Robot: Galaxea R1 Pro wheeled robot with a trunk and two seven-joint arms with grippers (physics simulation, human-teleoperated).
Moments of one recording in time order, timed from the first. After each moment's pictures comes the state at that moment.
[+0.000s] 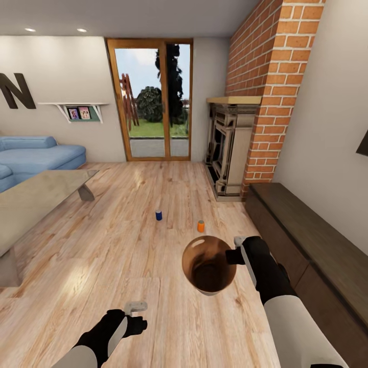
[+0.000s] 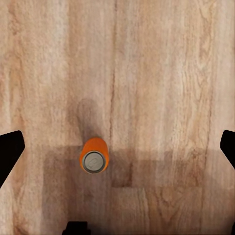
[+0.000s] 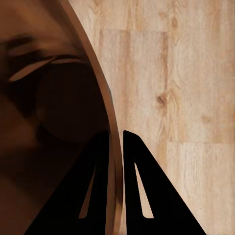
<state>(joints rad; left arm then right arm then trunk) -0.56 -0.05 0.00 -0.41 0.09 0.49 0.04 -0.73 0.09 -0.05 -1.01 0.21 1.05 0.11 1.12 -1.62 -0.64</state>
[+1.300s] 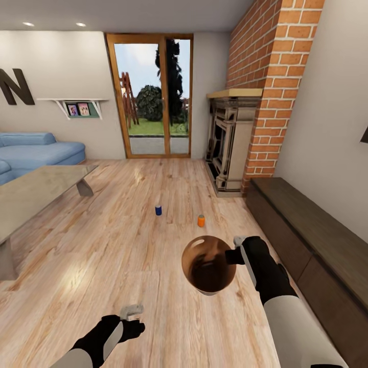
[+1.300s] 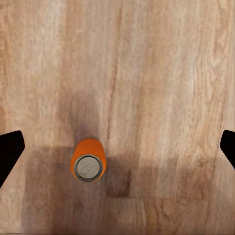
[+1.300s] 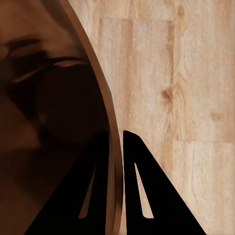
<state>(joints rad) -0.56 -0.03 0.00 -0.35 0.16 0.42 0.03 -0.73 0.09 -0.05 -1.01 0.20 1.05 0.11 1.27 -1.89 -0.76</state>
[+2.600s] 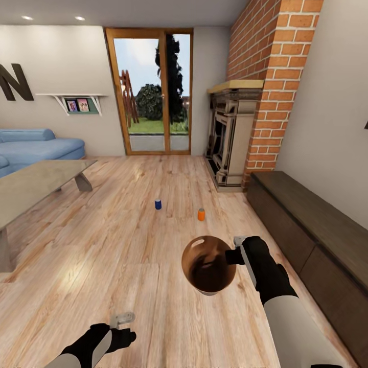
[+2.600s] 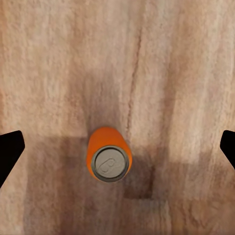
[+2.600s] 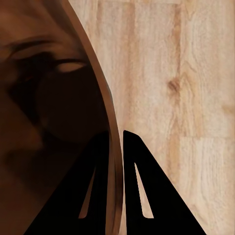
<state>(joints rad) -0.56 0.03 -0.01 -0.27 0.16 0.38 -0.03 -0.73 0.09 -0.05 -1.01 0.20 1.05 0.11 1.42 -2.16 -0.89</state>
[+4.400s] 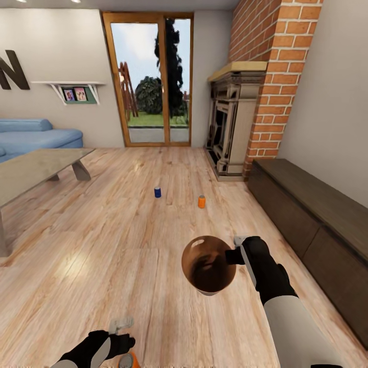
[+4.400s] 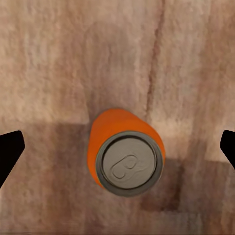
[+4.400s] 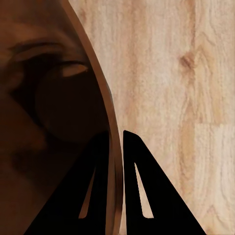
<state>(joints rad) -0.54 0.03 -0.01 -0.25 0.16 0.33 -0.03 -0.72 0.09 -0.05 -1.01 0.20 1.05 0.11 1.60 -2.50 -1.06</state>
